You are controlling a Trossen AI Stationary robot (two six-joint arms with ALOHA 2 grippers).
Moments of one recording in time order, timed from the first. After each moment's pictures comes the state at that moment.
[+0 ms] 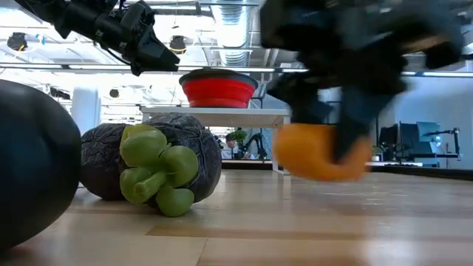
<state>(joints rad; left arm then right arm) 0.33 0.87 0.54 0.01 0.02 -0.07 0.38 1.95 1.33 -0.61 0.01 0.00</state>
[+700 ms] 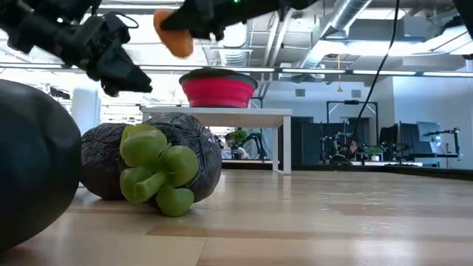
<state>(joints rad) 0.11 0.68 0.30 0.01 -0.13 -0.20 -0.06 1.93 1.56 0.12 0.04 -0.24</state>
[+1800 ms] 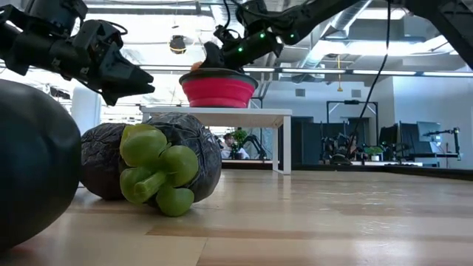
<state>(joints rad) 0.11 0.68 0.13 0.36 -0.13 -0.25 -0.40 2.03 1.70 0.03 -0.01 -0.17</state>
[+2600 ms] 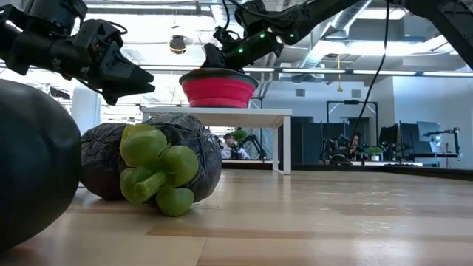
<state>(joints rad) 0.11 0.68 0.13 0.36 -0.13 -0.25 -0.39 2.03 1.70 0.00 -0.01 -0.17</state>
